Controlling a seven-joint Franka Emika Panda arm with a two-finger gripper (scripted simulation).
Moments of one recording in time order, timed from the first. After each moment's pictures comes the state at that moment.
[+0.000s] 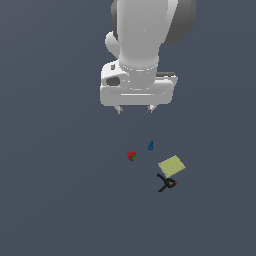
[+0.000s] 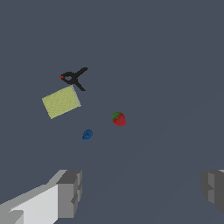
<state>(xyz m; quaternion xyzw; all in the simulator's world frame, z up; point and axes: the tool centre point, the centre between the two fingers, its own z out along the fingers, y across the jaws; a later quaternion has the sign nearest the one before) -0.002 0.023 0.313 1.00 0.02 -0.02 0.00</state>
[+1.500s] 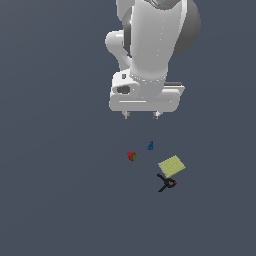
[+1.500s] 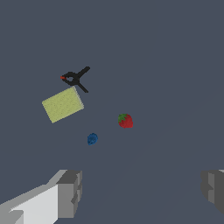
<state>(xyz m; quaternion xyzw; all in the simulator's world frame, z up) 0.001 0.045 0.290 1.00 0.00 -0.01 0.01</state>
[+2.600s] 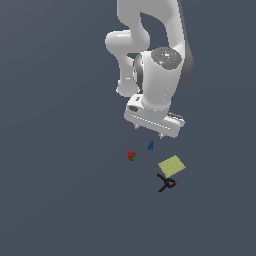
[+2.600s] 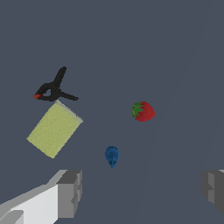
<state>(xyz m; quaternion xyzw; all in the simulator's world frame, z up) -0.007 0.083 0.193 0.97 -0.22 -0.01 0.01</state>
